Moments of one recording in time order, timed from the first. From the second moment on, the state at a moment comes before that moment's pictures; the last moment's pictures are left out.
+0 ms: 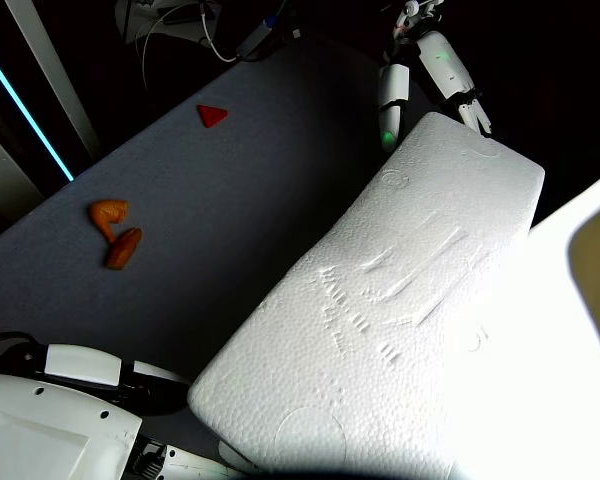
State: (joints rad) left arm 0.38 -1.16 1.58 0.30 -0.37 0.15; right arm -0.19 -0.85 1.23 0.38 0.32 -1.22
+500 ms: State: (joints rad) left arm 0.37 -1.18 1.59 0.31 -0.37 0.13; right arm -0.18 -0.86 1.25 0.46 0.31 -1.29
